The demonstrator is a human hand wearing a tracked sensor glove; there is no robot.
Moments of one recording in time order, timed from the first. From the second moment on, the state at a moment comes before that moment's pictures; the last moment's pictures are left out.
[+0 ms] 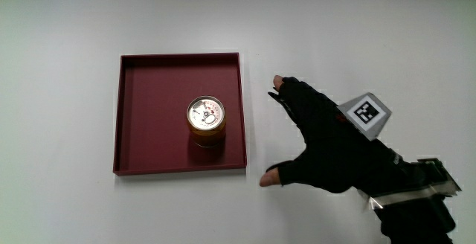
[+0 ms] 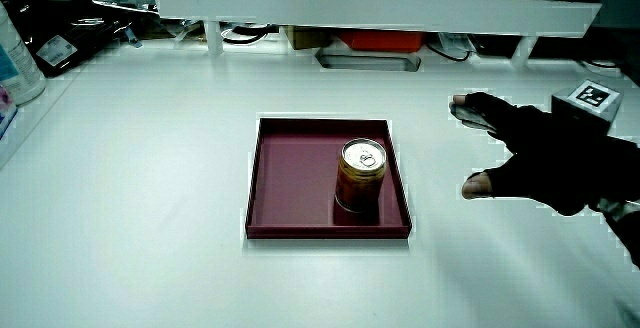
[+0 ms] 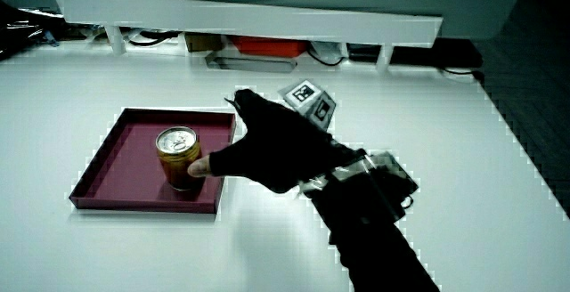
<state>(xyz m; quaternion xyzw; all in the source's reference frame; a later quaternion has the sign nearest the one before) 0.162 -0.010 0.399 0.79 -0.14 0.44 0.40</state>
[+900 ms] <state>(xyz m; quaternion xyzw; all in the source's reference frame) 0.079 -0.034 0.474 0.78 -0.16 0.48 0.38</state>
